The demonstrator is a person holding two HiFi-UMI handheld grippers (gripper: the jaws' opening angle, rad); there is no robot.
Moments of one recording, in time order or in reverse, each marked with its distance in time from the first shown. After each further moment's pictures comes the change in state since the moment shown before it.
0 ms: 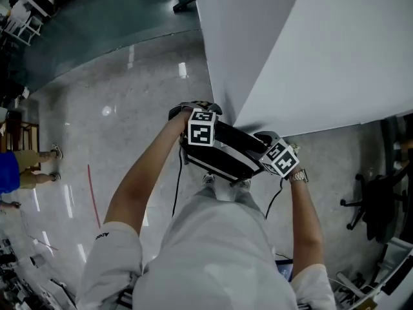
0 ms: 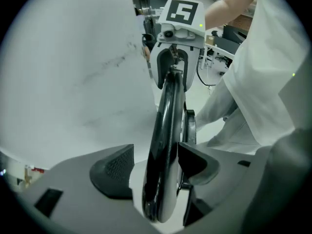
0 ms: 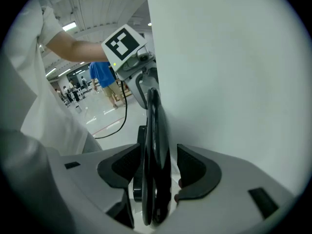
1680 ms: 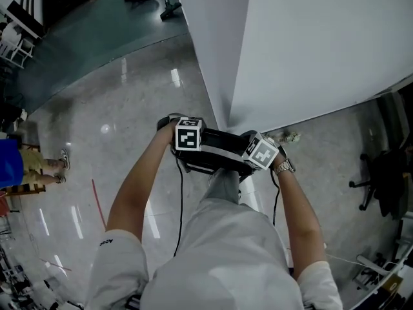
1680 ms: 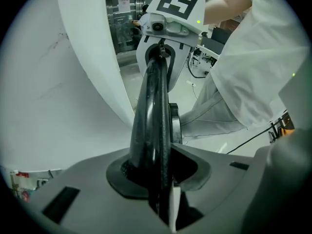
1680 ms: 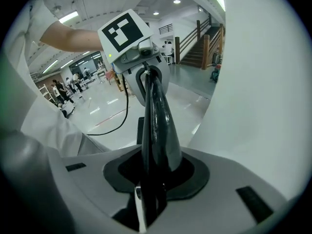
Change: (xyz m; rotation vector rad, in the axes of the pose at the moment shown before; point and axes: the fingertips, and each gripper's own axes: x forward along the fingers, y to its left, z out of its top) left arm -0.007 -0.113 -0.053 0.022 0.038 -0.196; right arm 0.045 0.098 0.008 -0.043 0.127 0.032
